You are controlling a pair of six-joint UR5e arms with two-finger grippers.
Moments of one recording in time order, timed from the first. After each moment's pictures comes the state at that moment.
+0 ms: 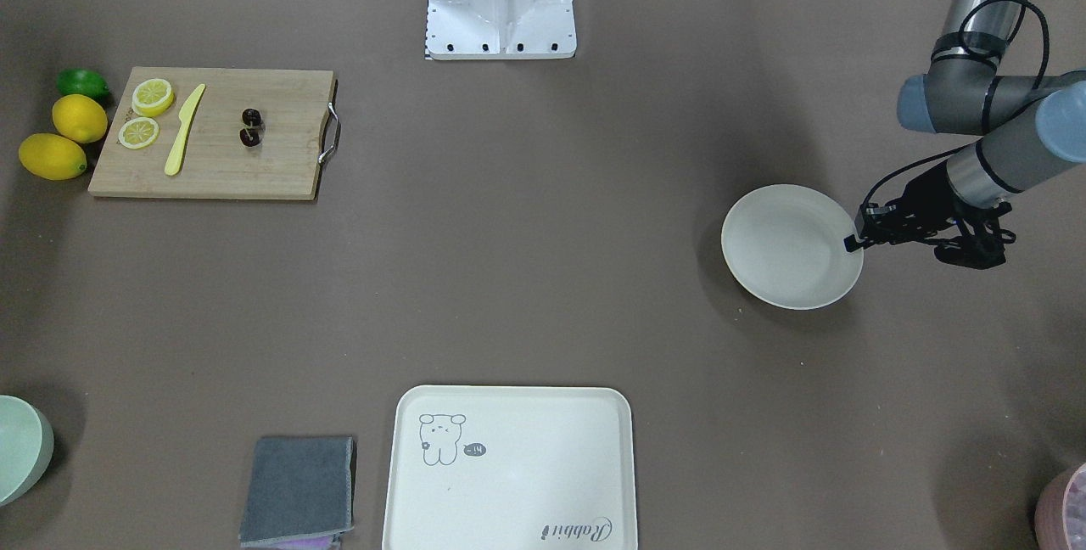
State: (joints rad) left arm -1.07 -1.74 -1.39 -2.41 -2.46 -0.91; right arm 1.75 -1.71 1.98 -1.85 2.31 -0.18
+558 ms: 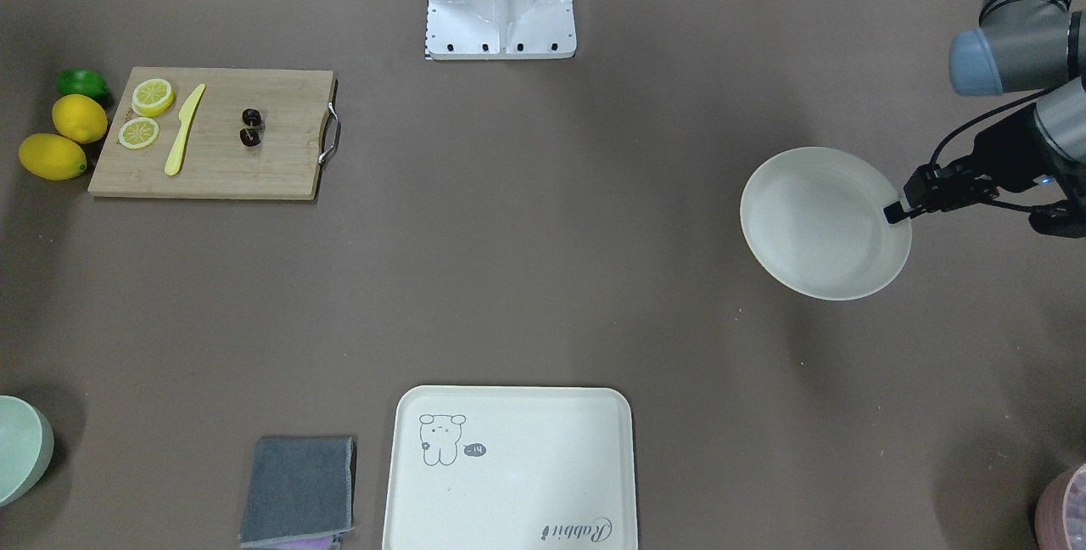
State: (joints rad) left arm -1.21 -1.80 -1.71 -1.96 -2.59 -0.91; right arm 1.75 -1.70 1.98 -1.86 2.32 -0.18
